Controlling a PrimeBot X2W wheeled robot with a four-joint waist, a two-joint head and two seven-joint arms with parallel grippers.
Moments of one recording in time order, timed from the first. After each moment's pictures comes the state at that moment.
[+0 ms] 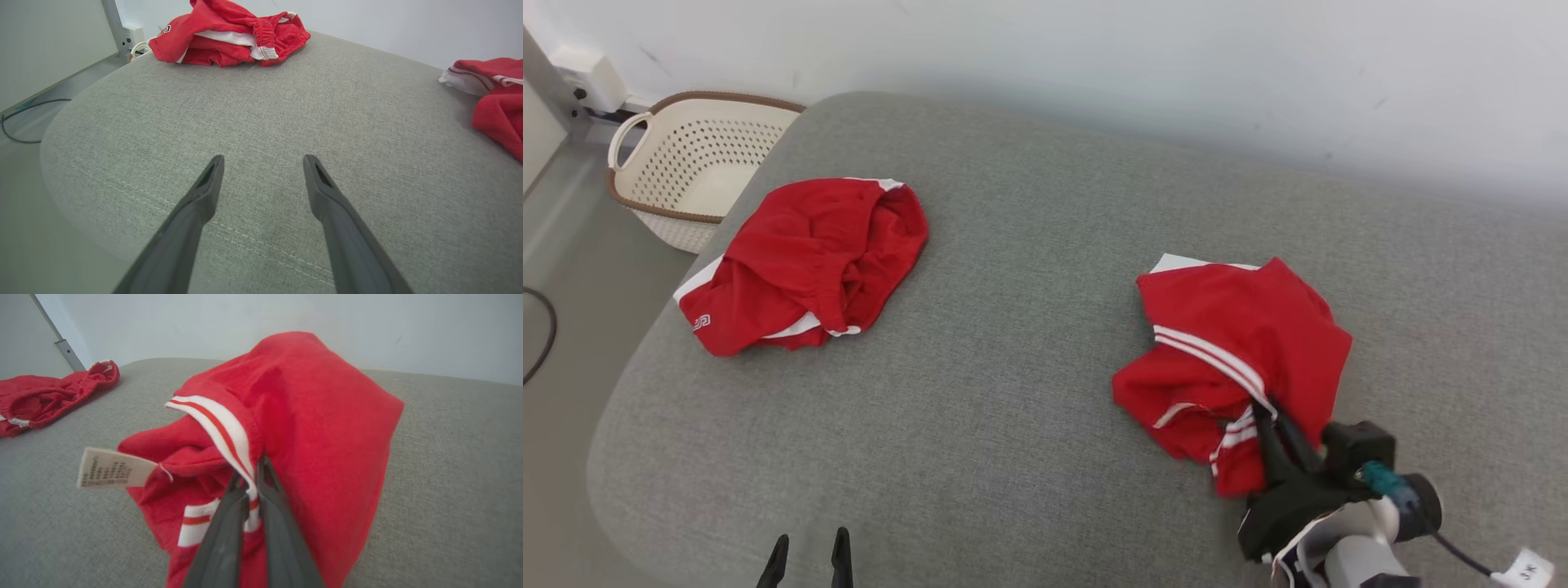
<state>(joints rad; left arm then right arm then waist) -0.05 0.05 -0.06 0.26 -0.21 0.04 -0.26 -0.35 -0.05 0.18 0.59 0.05 0.13 -0.26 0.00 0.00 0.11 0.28</state>
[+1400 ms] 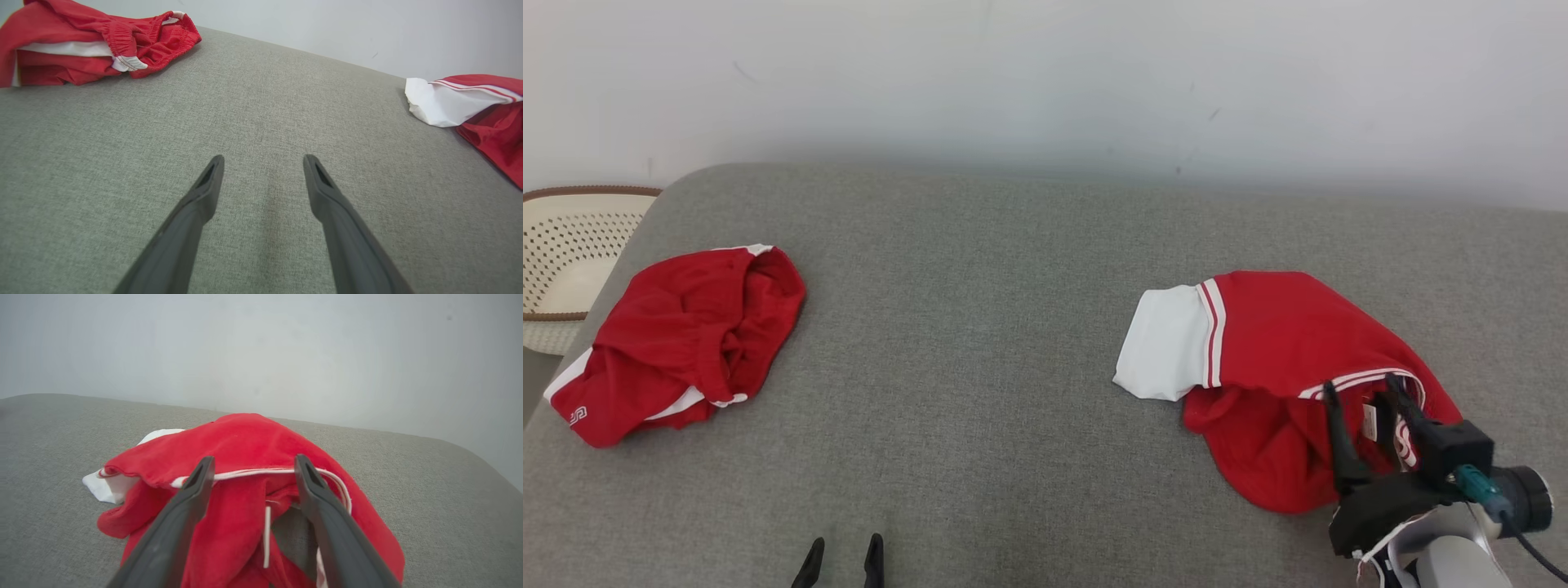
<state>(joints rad) -0.06 0.05 -0.13 0.28 -0.24 0.03 -0.26 -0.29 -0.19 0.10 0.45 0.03 0.13 -0.26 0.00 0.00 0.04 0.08</state>
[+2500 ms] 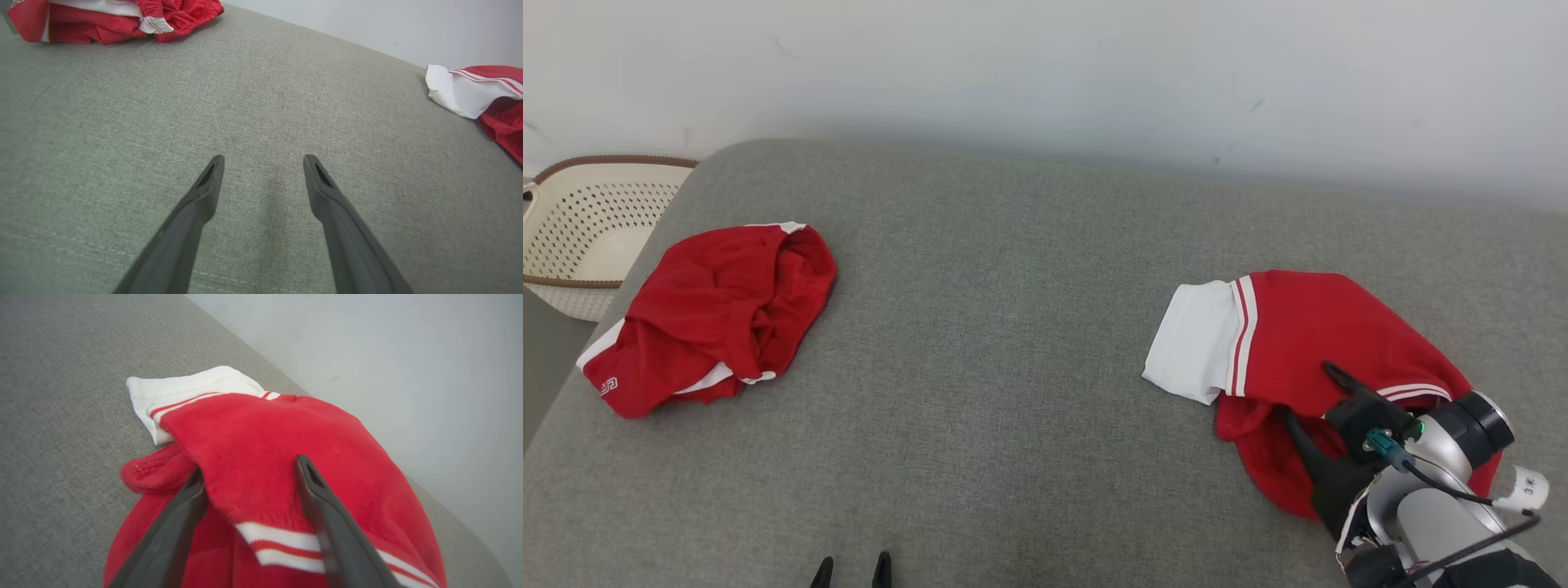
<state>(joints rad) -0.03 0.05 -0.16 0.29 -0.27 0.04 -0.26 -0.51 -0.38 0.54 0.73 -0.07 0.13 -0.24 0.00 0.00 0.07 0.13</state>
